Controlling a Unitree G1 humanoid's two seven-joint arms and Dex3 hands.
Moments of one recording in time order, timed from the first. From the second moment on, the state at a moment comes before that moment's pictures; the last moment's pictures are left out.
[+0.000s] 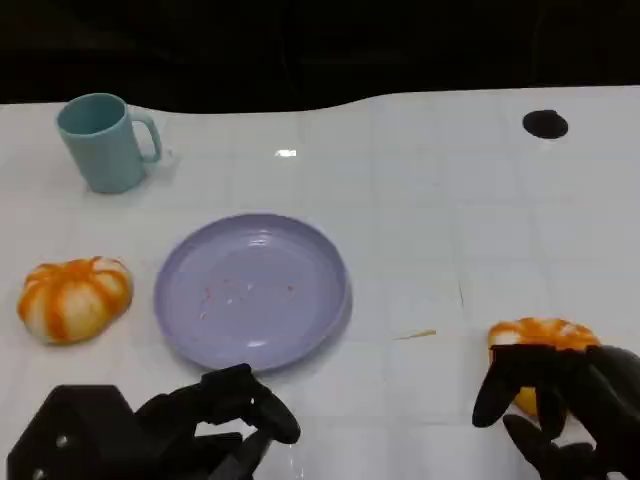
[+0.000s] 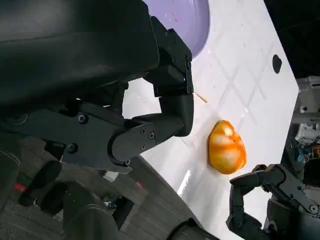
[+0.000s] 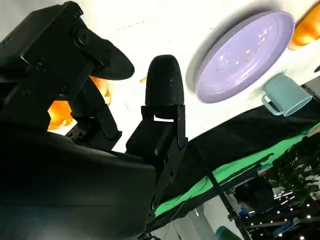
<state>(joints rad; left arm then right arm) 0.32 0.31 -0.13 -0.65 -0.17 0.54 -0.34 0.24 -0.28 0.13 -0.30 -0.51 -0.18 0.06</state>
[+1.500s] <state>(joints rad) 0.32 0.31 -0.13 -0.64 -0.16 0.53 -0.34 0.19 -0.33 0.16 -0.45 -1.02 0.15 0.31</state>
